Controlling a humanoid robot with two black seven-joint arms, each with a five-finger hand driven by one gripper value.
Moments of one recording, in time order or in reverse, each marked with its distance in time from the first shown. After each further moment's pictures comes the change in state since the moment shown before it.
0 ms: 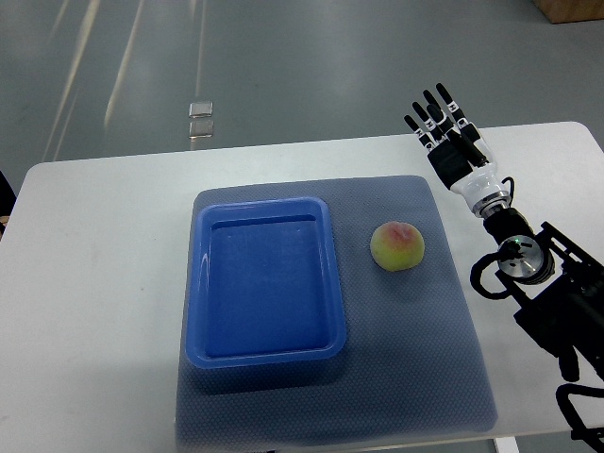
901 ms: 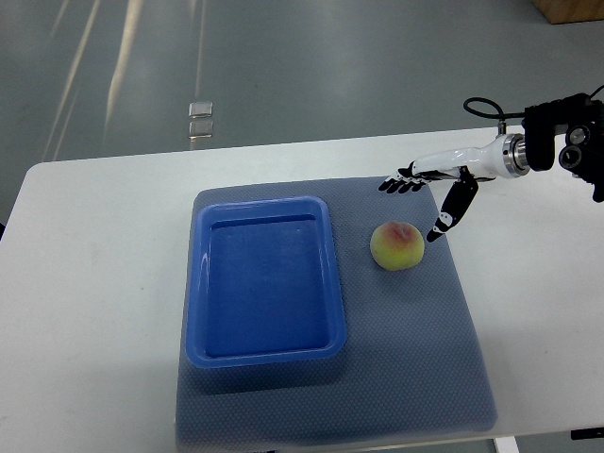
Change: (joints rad) left arm -0.005 0.000 -0.002 -0.002 0.003 -0.003 -0.002; right arm 0.524 -0.513 -0.938 0.357 -0.965 0.083 -0.138
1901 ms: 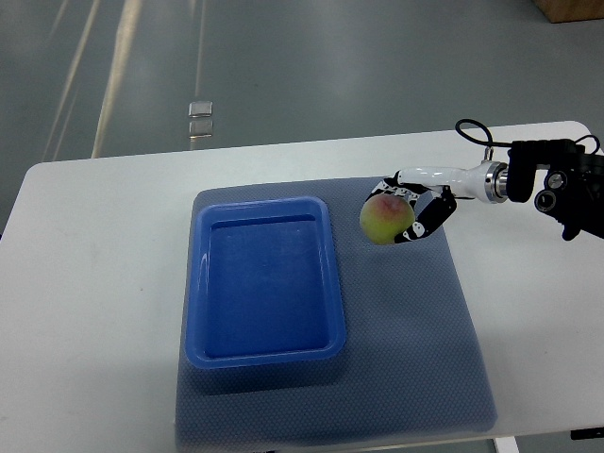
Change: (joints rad) left arm 0.000 0.000 0.001 0.001 0.001 0.000 0.000; right arm -0.092 0.032 0.005 0.056 0.016 -0.240 0.024
